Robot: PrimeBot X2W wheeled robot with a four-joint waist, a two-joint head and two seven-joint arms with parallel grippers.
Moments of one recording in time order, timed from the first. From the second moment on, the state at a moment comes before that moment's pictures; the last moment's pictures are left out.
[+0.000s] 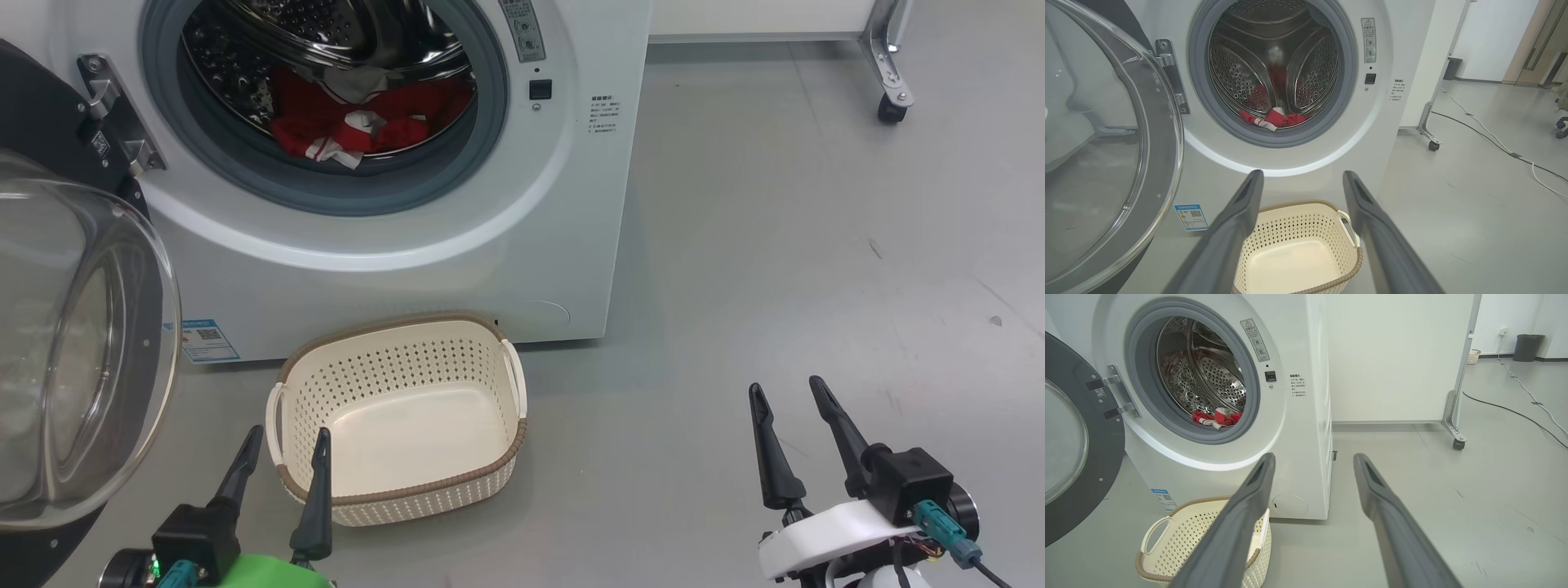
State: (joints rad) left arm 0.10 0.06 -0.16 0.02 -0.29 0.03 -0.13; right arm 0.05 -0.04 0.17 0.14 0.26 0.03 -0.26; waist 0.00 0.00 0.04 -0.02
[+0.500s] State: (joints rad) left arm 0.10 0.06 -0.16 0.01 -0.29 0.03 -0.13; right arm 0.05 -0.04 0.17 0.14 0.26 0.03 -0.26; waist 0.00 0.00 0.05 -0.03
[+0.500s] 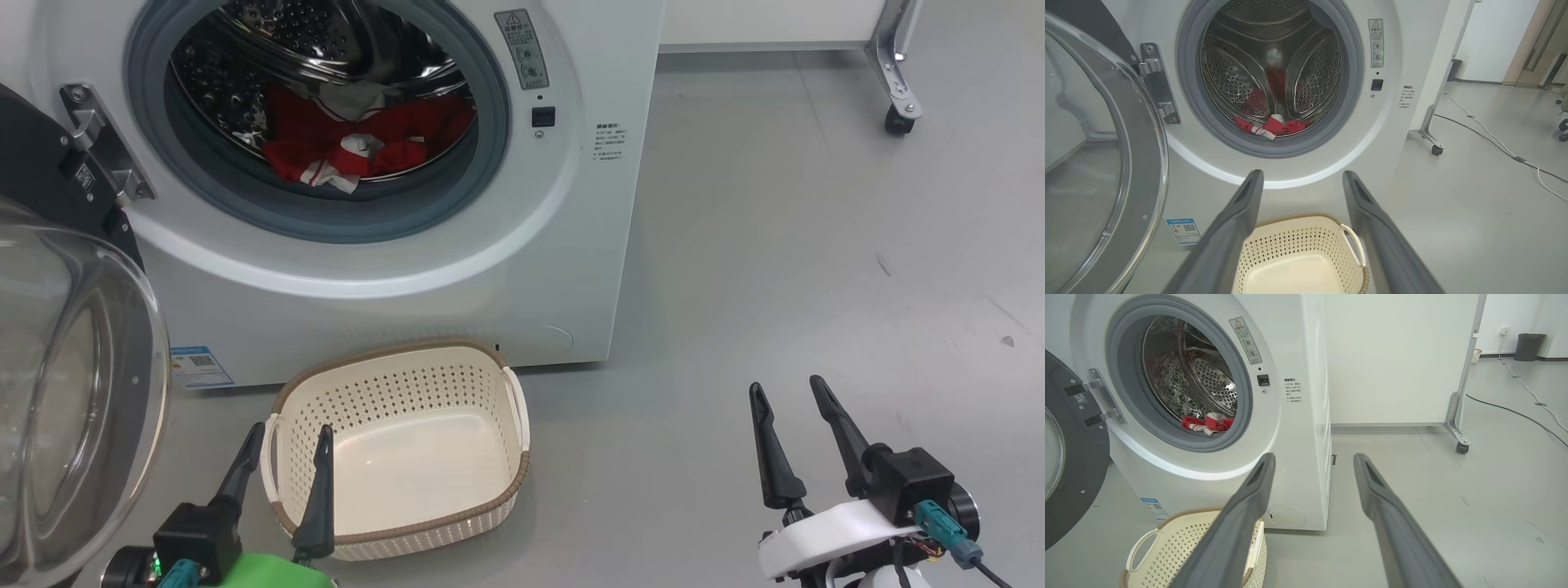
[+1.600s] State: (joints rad) left arm 0.10 0.06 -0.15 0.00 -0.29 0.04 -0.13; right arm 0.05 -0.04 0.18 0.14 0.26 0.03 -0.26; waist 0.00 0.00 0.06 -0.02
